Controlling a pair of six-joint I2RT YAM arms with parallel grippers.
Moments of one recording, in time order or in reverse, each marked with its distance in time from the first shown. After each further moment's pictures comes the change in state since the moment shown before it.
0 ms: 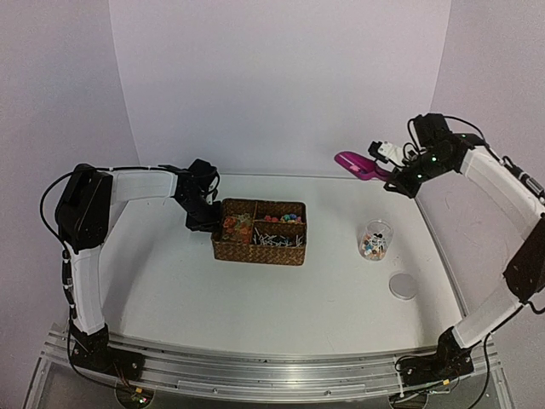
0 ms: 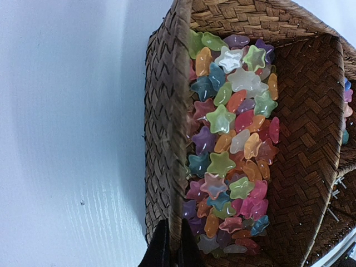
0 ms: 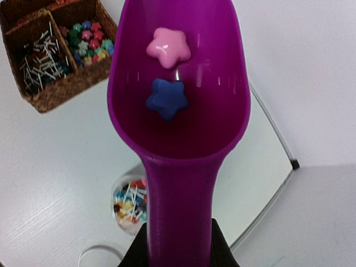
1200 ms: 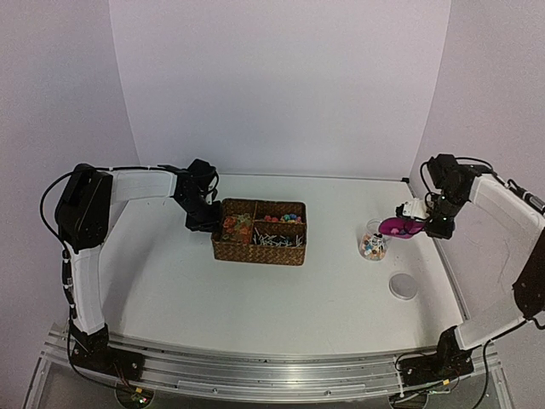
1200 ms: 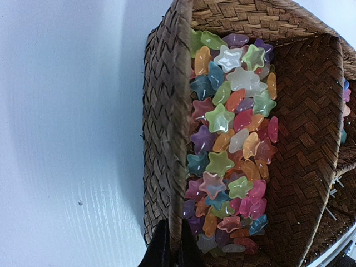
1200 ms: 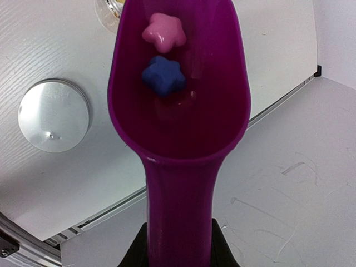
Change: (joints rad) left arm 0.006 0.003 -0.001 0.002 0.022 -0.002; right arm -0.130 -0.120 -0.318 -0.127 0.383 -0.379
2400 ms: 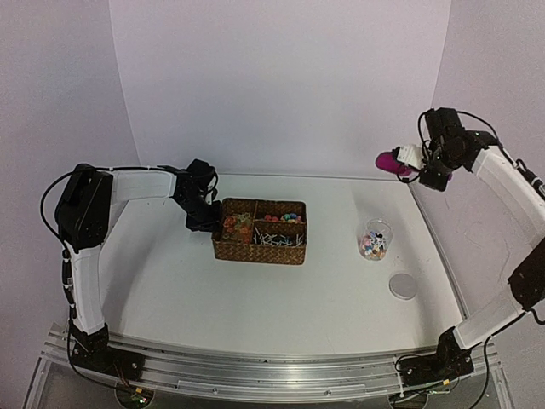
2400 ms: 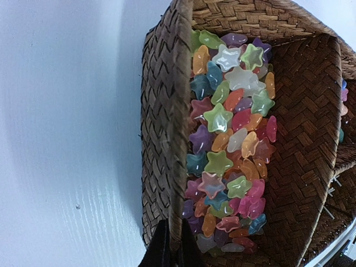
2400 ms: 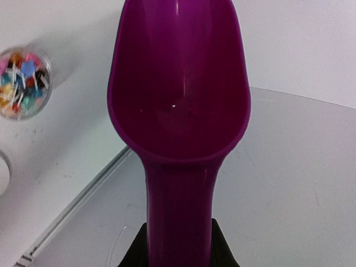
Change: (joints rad) left arm 0.007 0.005 -0.006 0.019 0.017 0.000; right arm 0.110 0.067 0.346 0.109 0.159 0.066
